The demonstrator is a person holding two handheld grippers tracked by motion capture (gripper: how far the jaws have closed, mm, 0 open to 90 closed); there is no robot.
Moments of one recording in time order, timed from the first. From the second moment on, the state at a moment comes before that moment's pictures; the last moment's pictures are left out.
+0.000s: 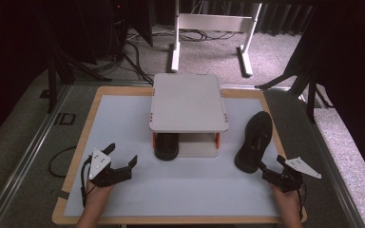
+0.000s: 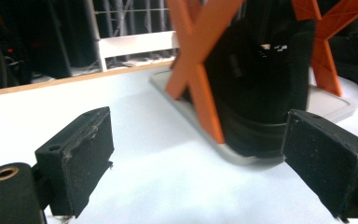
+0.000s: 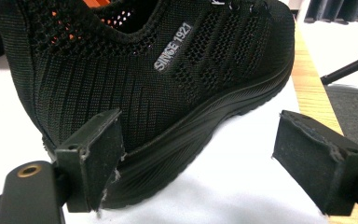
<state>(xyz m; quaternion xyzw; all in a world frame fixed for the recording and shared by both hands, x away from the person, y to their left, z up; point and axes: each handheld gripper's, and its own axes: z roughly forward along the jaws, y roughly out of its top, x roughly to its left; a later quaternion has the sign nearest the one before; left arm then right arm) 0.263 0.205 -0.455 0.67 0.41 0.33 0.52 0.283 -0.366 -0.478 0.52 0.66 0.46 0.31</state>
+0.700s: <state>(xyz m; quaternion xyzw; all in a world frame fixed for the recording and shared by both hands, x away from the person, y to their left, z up) 0.243 0.267 -0.482 0.64 0.47 0.36 0.48 0.284 -0.366 -0.478 0.52 0.66 0.46 0.31</state>
